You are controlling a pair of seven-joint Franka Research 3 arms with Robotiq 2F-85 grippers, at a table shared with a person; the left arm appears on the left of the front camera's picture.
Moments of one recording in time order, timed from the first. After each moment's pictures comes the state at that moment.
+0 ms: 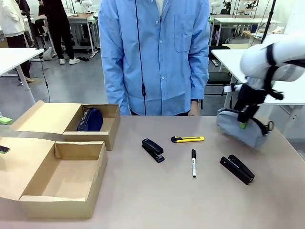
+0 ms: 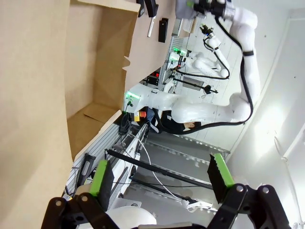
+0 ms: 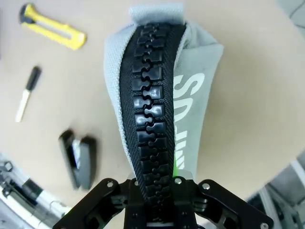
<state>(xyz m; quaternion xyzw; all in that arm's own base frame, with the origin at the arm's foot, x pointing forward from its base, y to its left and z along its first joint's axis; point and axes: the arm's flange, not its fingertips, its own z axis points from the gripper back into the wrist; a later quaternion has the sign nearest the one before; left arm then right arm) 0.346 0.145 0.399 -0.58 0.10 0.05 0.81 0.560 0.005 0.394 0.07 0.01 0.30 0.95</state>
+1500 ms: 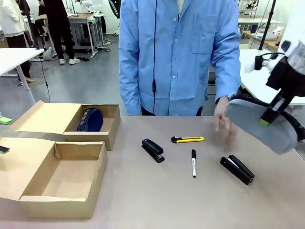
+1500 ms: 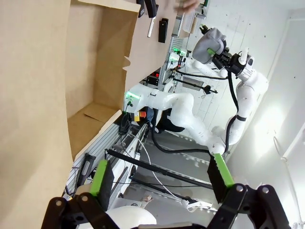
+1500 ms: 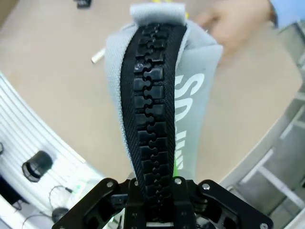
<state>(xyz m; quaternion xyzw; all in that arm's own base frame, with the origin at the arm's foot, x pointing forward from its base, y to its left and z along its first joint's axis) 0.346 0.145 0.399 -0.58 0.10 0.05 0.80 0.336 0.070 0.531 0.00 -0.11 0.37 0.92</state>
